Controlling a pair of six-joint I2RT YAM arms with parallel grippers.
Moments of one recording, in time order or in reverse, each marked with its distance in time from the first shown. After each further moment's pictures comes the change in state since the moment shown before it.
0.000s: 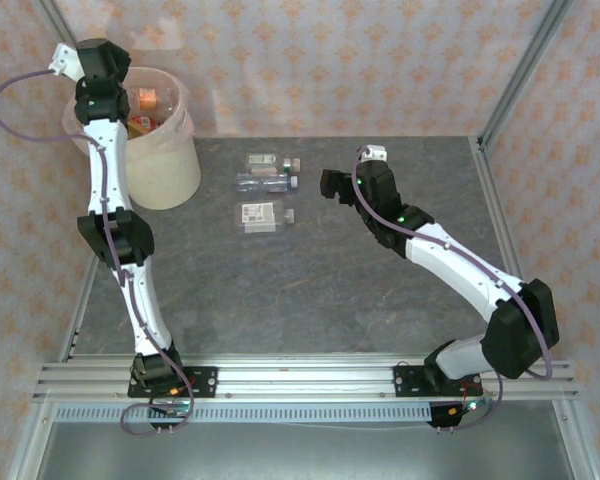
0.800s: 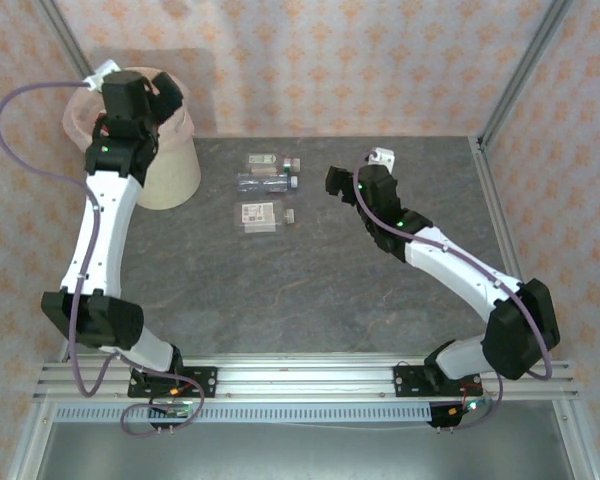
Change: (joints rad) left arm -0.282 -0.804 -0.913 0.058 0.003 0.265; right arm 0.000 -0.012 -0.059 0.086 0.104 0.071
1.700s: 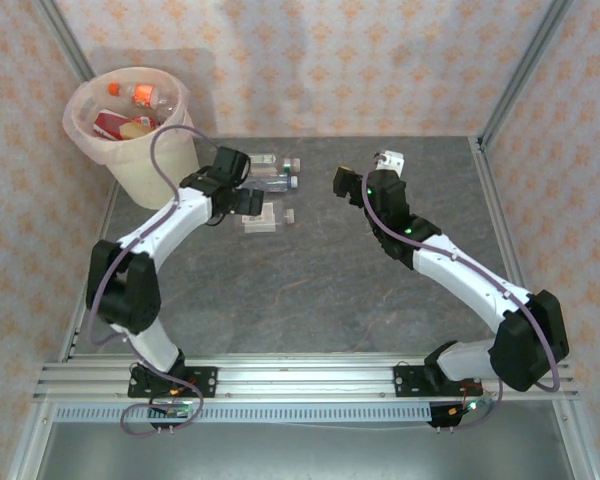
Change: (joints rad) left arm -0.288 0.195 -0.391 -0.115 0.121 0.378; right arm -0.016 -0.065 -0.058 0.031 0.011 -0.026
